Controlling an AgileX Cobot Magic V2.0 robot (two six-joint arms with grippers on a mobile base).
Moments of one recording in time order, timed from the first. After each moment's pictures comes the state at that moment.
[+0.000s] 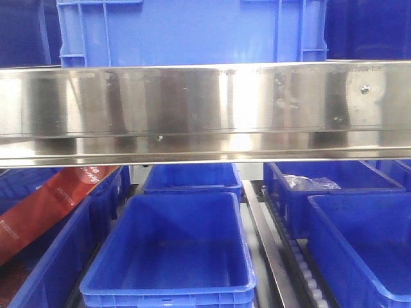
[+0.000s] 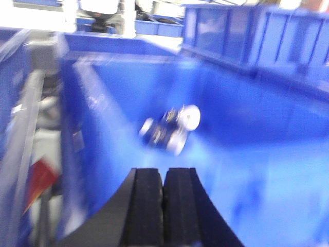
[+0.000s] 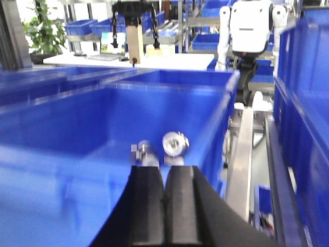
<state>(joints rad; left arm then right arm) -0.44 0.89 -0.76 -0.30 0.04 0.16 0.39 0.94 -0.77 0.15 -0.07 -0.06</state>
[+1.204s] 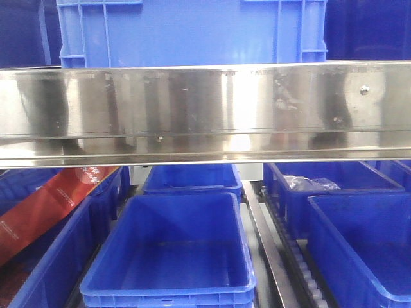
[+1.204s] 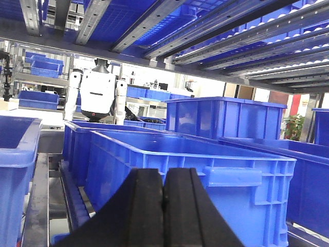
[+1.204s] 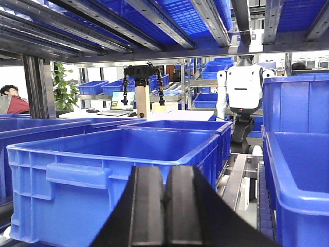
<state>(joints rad) -0.44 0.21 -0.42 -0.30 0.02 0.16 0.39 0.38 -0.57 0.15 0.08 -0.06</state>
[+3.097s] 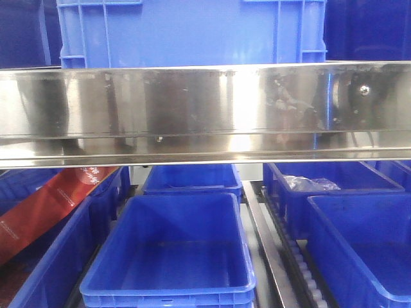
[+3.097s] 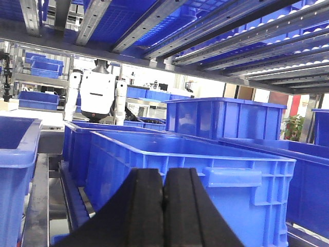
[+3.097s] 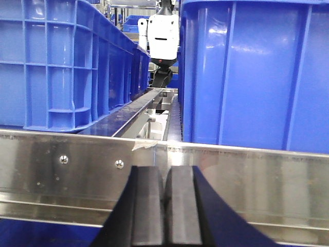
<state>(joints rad) -0.44 0.21 -0.42 -0.30 0.02 0.16 0.12 0.00 0.00 0.02 0.02 -0.02</state>
